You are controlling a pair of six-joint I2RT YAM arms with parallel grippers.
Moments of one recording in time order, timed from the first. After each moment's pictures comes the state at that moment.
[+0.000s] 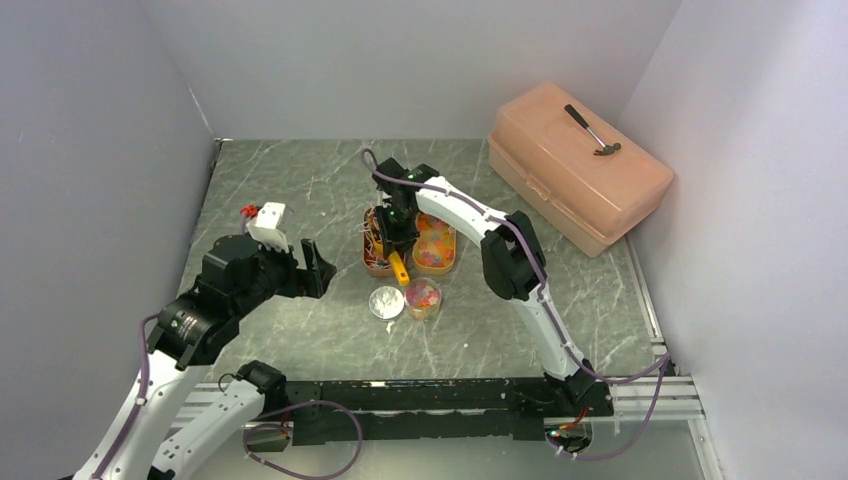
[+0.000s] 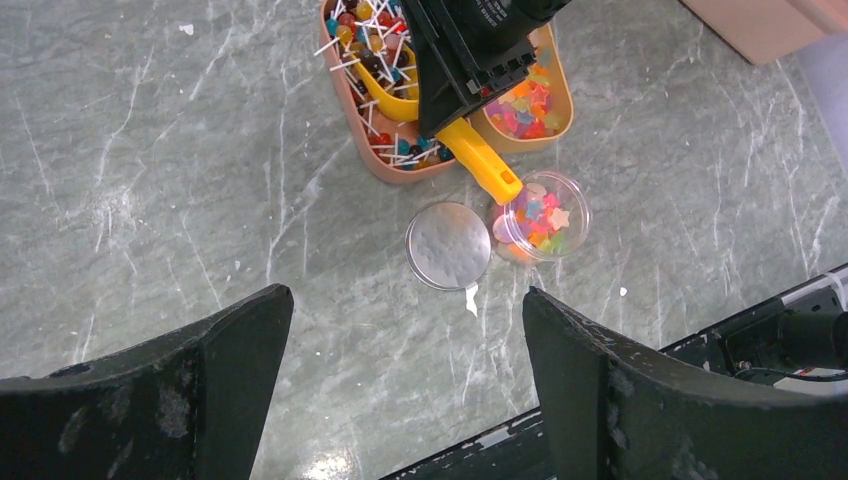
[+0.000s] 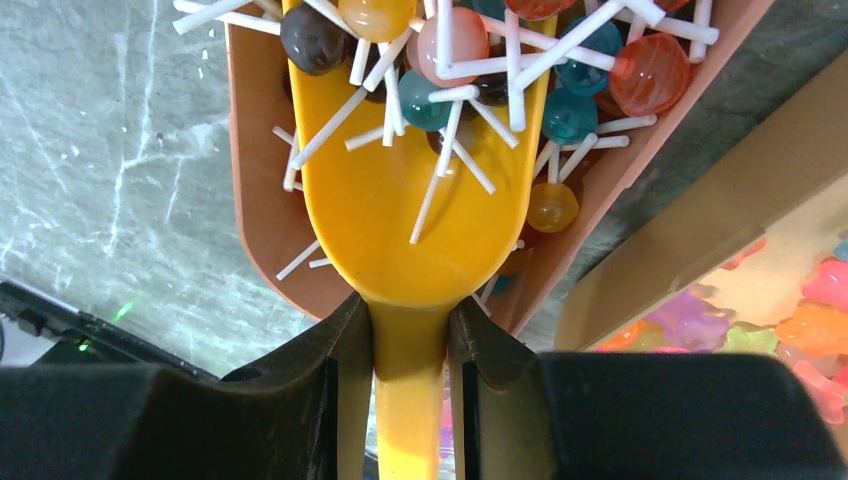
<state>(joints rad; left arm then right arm) -0.46 0.64 0.97 -0.81 0.00 -0.33 0.72 2.40 2.17 -1.06 -0.24 0.47</state>
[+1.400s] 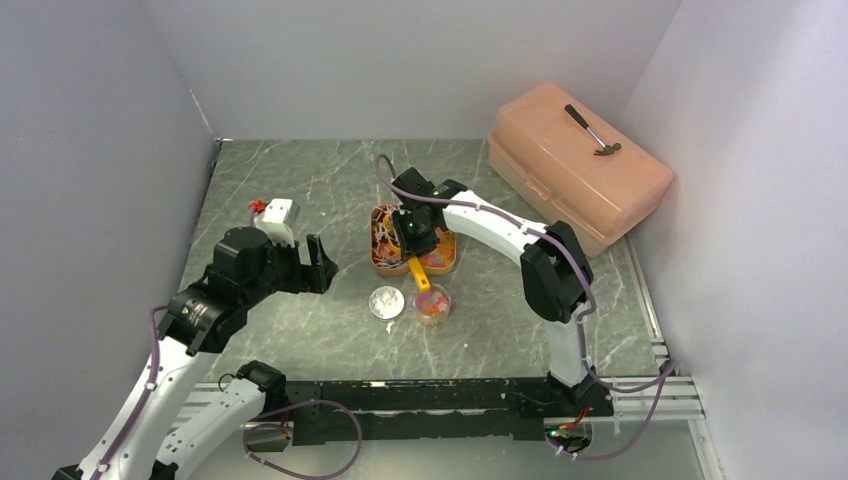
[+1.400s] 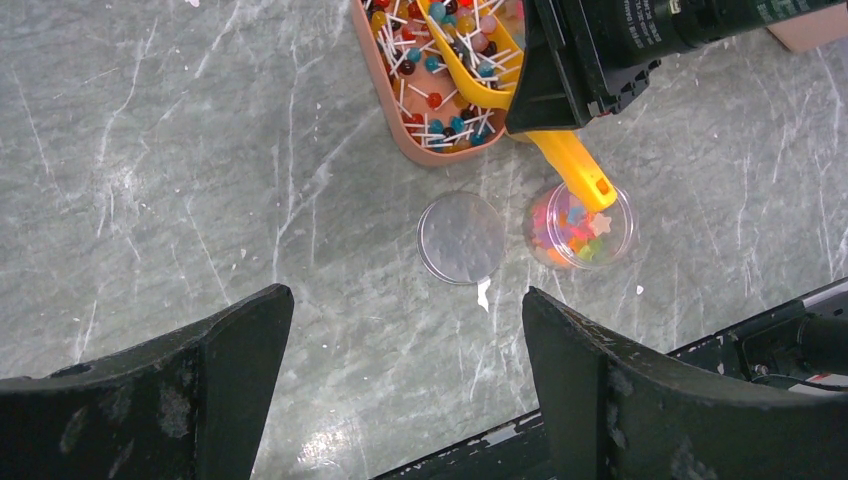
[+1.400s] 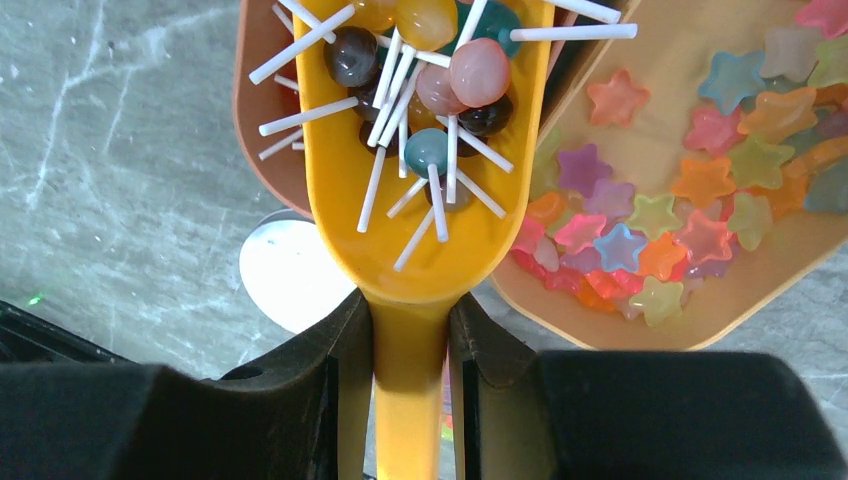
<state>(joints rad) -0.44 0.70 0.97 -0.81 0.00 -0.33 0.75 2.02 1.69 -0.81 -0.09 0.42</state>
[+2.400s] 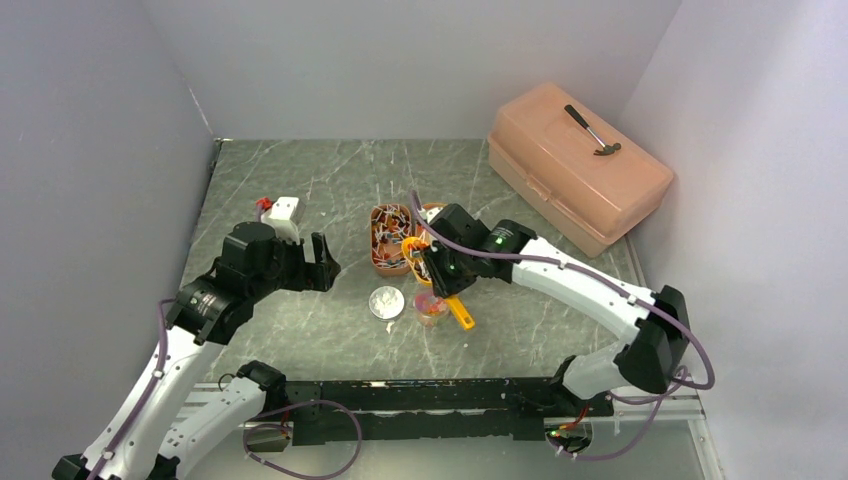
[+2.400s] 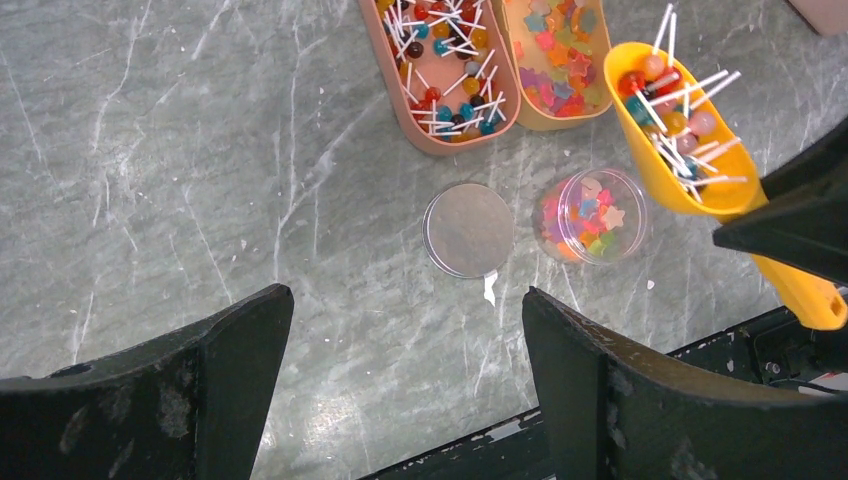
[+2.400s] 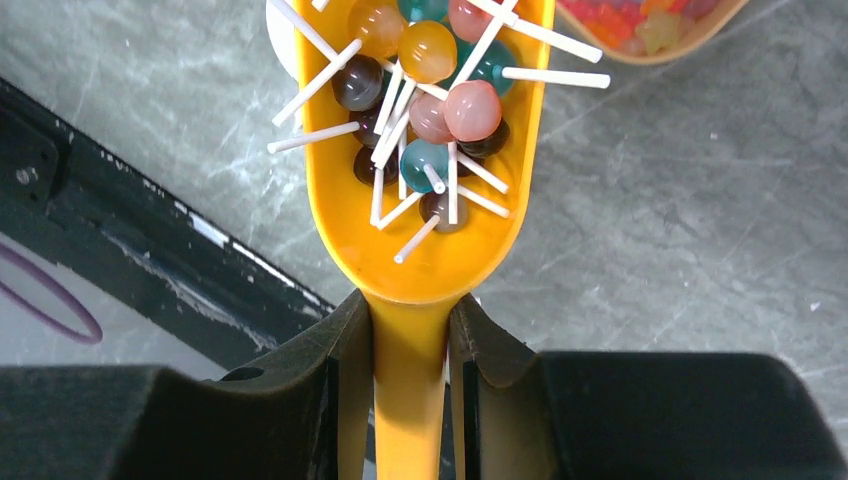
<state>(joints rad) -0.44 0.74 0.97 -0.81 0.00 -0.33 0.89 1.44 1.27 -0.86 -0.01 0.34</state>
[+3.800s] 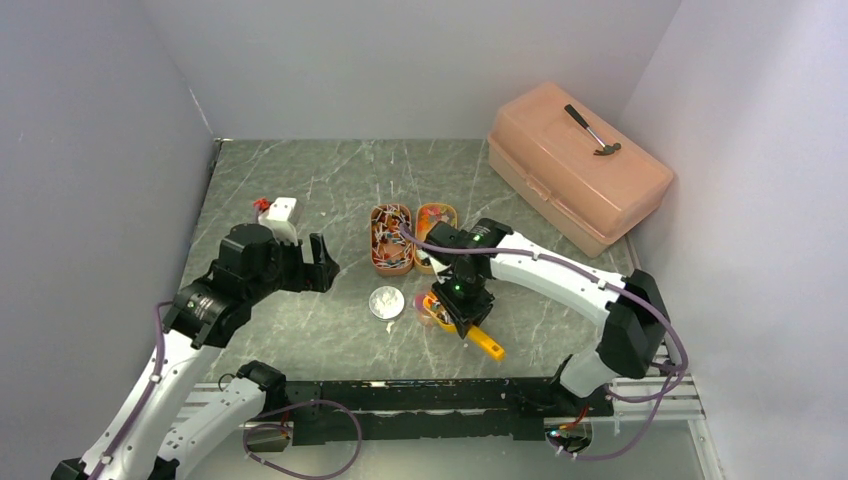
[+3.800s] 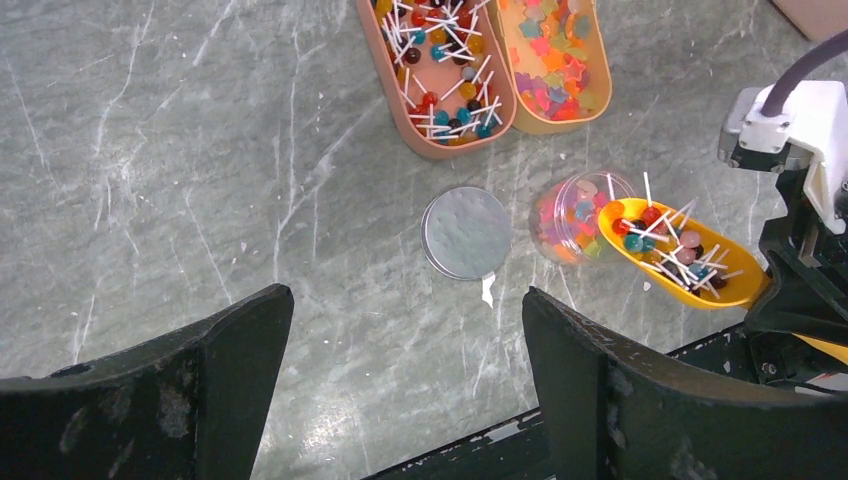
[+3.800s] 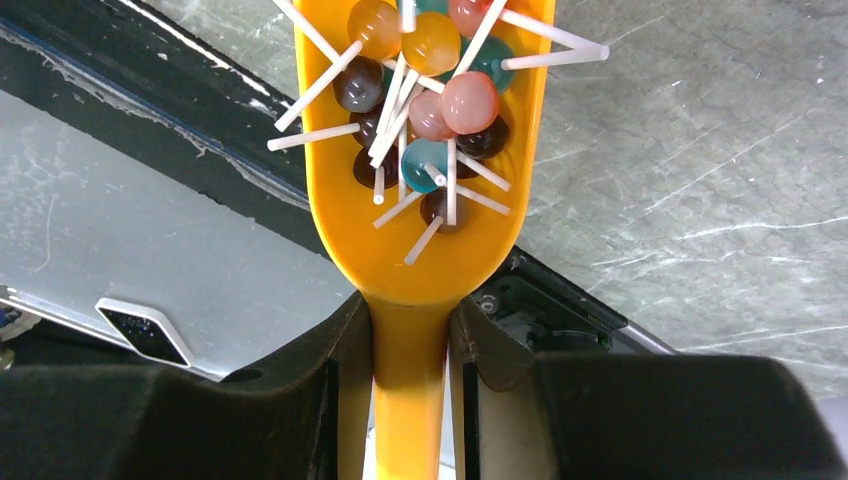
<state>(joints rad) -0.44 0.72 0.97 -0.81 0.00 -0.33 0.91 1.52 1.26 -1.24 -0.17 0.29</state>
